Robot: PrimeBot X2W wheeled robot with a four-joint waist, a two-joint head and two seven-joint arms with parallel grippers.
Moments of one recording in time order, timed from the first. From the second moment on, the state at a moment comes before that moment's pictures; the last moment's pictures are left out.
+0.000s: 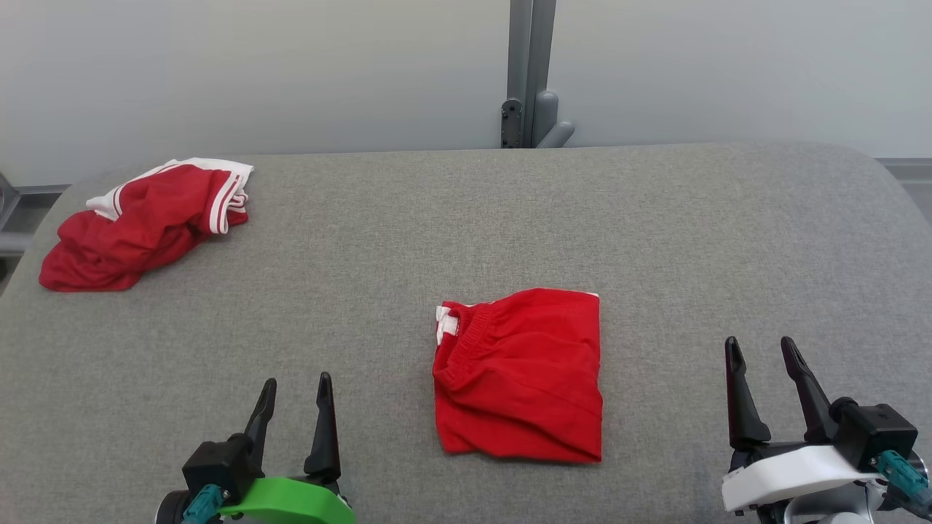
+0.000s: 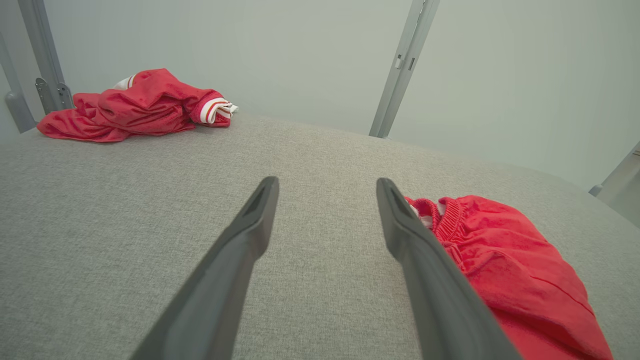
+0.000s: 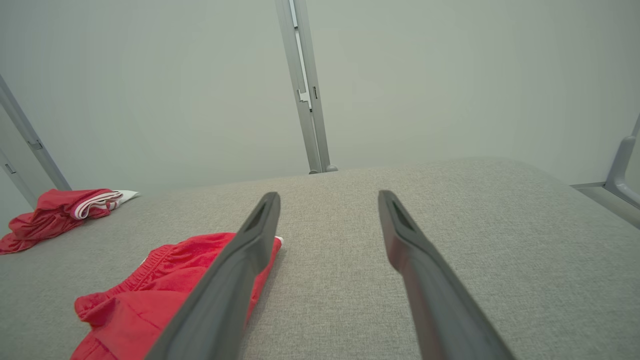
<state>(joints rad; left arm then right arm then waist) -0.01 0.05 -0.20 0.27 -0.35 0.00 -0.26 0.06 -0.05 -0.02 0.09 0.22 0.13 -0.25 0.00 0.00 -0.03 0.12</state>
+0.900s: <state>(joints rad) -0.02 0.05 -0.22 0.28 -0.36 0.00 -0.26 -0.13 -0.07 0.01 0.25 0.36 0.13 0.15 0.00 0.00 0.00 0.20</state>
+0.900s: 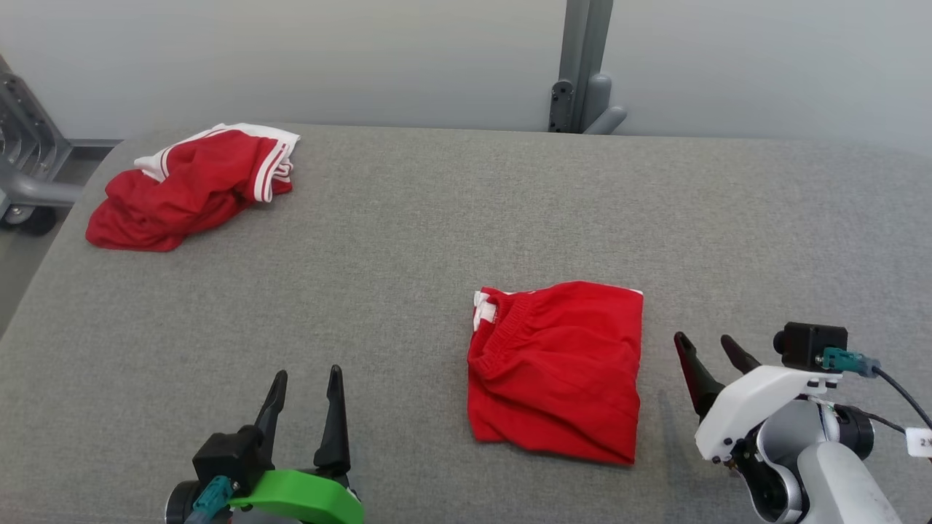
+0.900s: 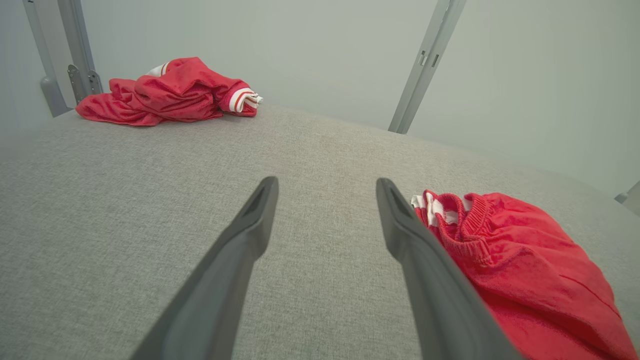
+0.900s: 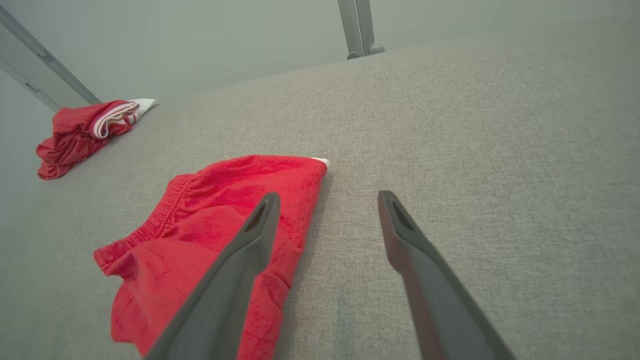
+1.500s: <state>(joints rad) -0.06 0.05 -0.25 0.28 -0.38 0.02 -0.26 -0.26 -0.14 0.08 0.49 0.61 0.13 0.40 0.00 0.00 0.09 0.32</state>
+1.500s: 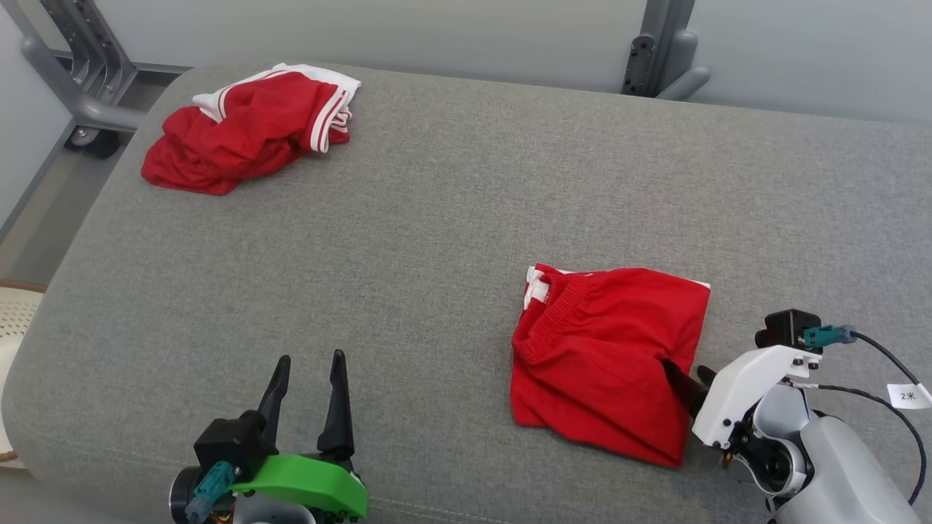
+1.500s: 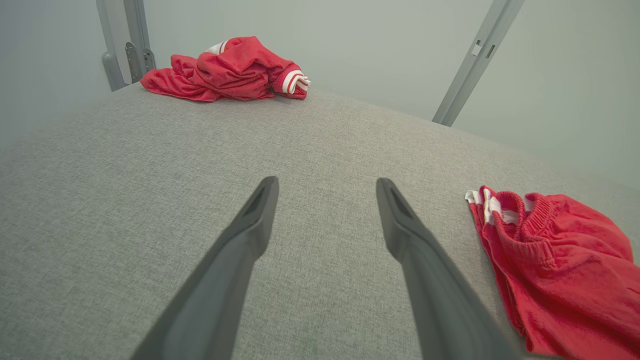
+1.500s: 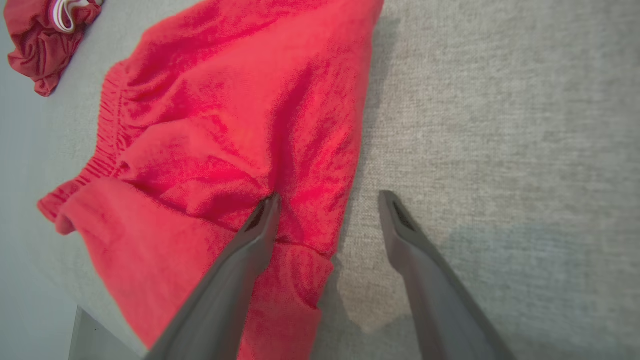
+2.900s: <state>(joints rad) -0.28 0.06 -0.32 0.24 -0.27 -0.03 -0.26 -0.72 -0.30 0.22 0.59 0.47 0.13 0.21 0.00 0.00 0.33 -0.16</state>
